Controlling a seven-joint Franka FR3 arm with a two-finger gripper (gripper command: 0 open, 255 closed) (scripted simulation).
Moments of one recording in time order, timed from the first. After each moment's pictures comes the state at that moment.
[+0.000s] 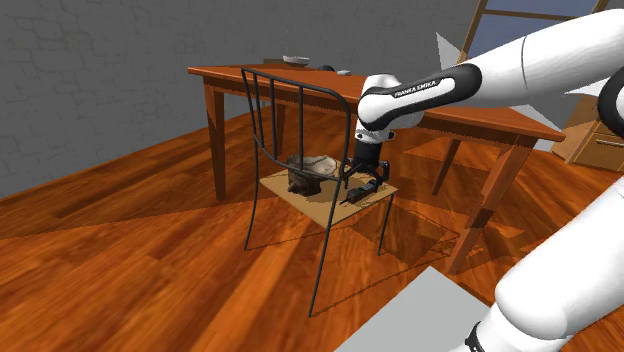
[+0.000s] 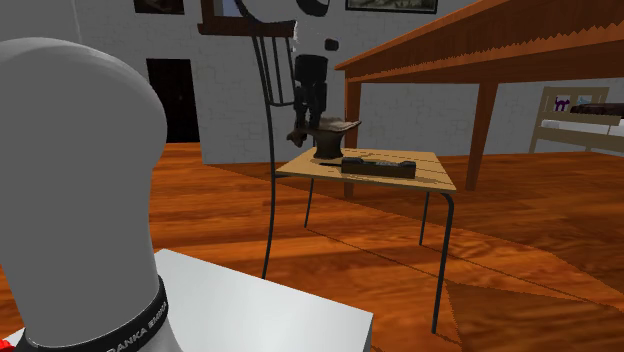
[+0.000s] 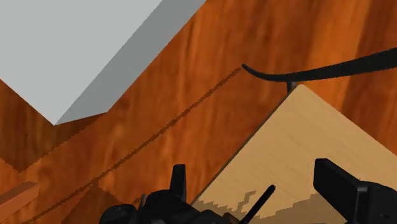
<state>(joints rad) -0.22 -0.15 0.14 -2.22 0.06 1.98 0.69</state>
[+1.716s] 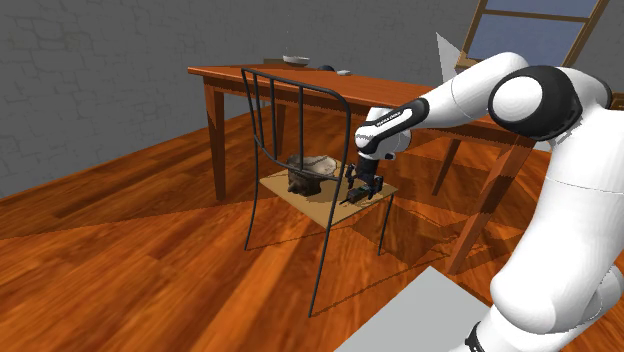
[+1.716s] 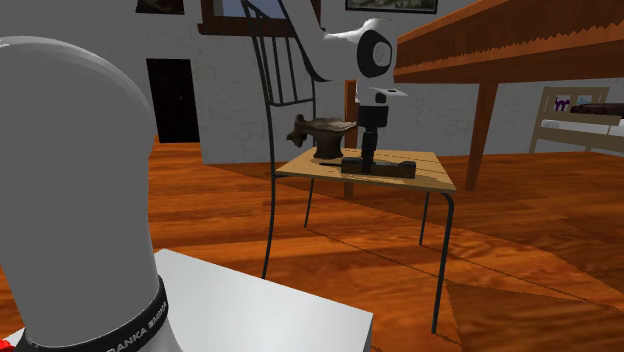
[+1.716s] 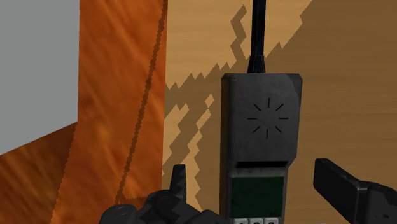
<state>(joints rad) -0.32 0.24 0.04 -2.05 0.02 2.28 1.13</state>
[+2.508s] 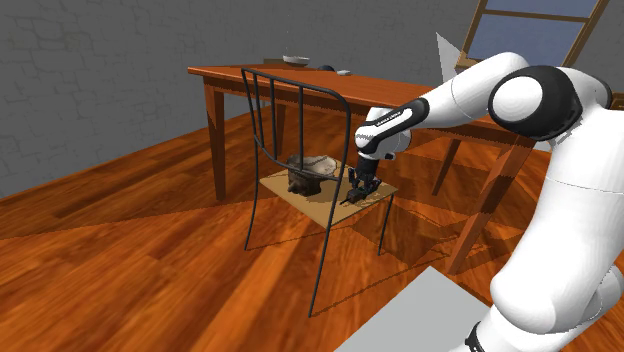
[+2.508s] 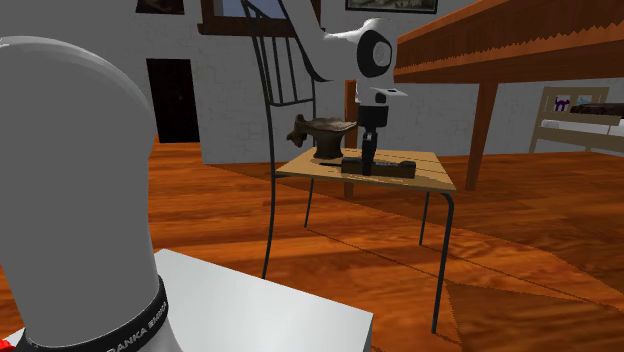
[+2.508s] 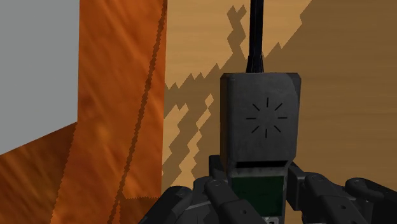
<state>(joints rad) -0.32 0.24 0.04 -2.05 0.02 2.28 1.13</state>
